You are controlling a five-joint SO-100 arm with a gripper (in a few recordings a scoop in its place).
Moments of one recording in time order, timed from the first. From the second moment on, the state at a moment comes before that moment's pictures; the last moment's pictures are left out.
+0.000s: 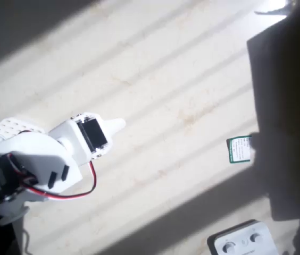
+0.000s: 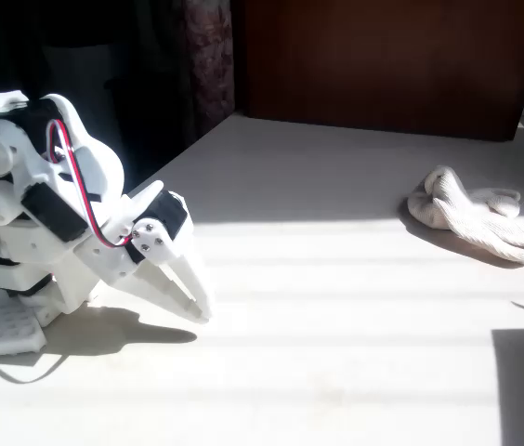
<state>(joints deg) -5.9 188.0 175.8 67.2 -8.3</state>
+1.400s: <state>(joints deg) -5.9 188.0 175.8 67.2 -8.3</state>
